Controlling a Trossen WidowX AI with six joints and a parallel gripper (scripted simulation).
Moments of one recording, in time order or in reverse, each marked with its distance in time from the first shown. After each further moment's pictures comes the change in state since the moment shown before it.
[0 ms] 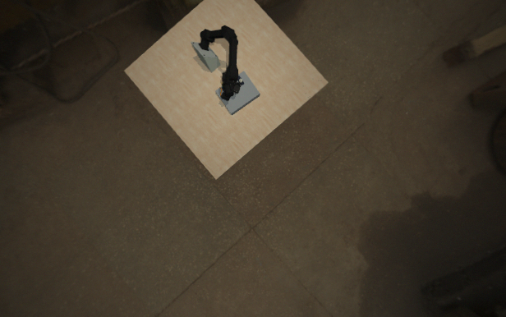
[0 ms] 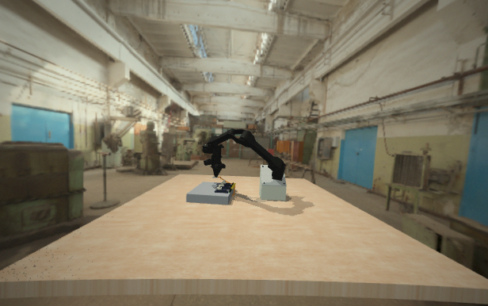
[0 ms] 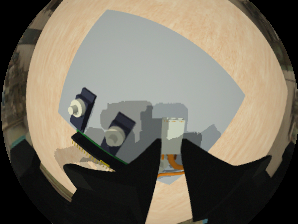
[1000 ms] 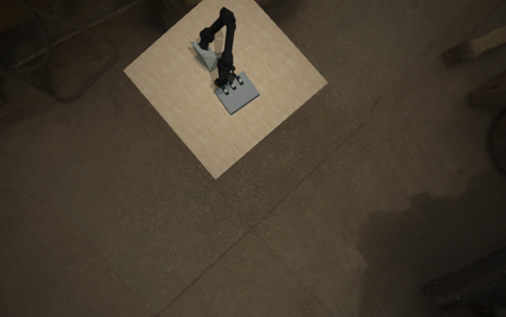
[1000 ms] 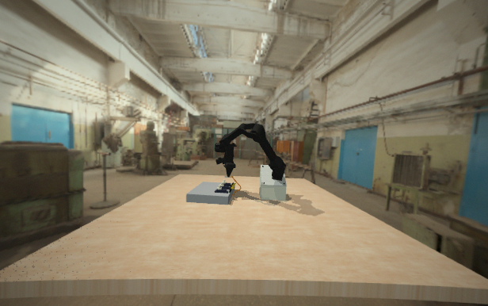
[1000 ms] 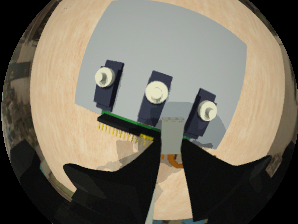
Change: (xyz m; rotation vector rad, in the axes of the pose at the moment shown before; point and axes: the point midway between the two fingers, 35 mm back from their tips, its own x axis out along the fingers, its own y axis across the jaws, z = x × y) arm -0.013 0.067 -0.062 0.268 0.009 0.002
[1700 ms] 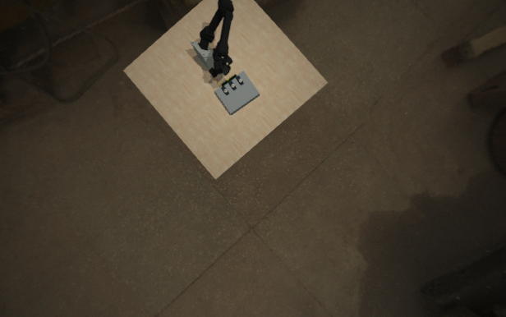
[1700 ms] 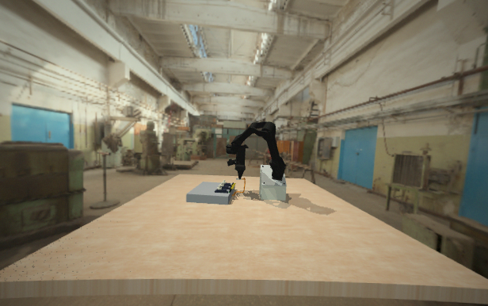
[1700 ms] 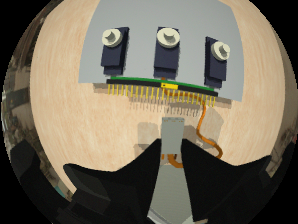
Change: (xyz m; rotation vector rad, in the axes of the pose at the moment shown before) arm 0.007 0.037 -0.071 0.212 0.003 0.002
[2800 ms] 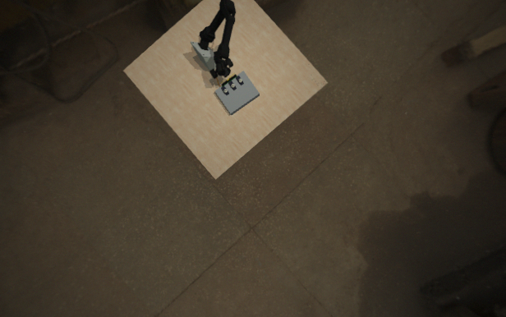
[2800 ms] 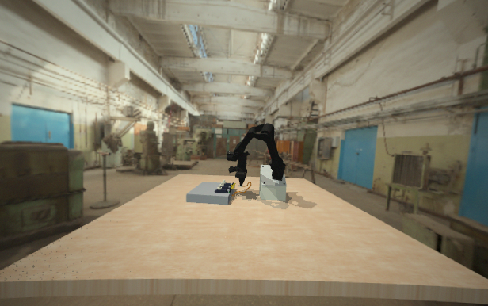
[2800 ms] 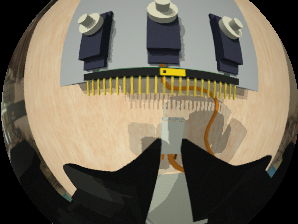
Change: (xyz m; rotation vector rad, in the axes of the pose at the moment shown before) arm 0.045 0.004 -0.012 0.090 0.005 0.000
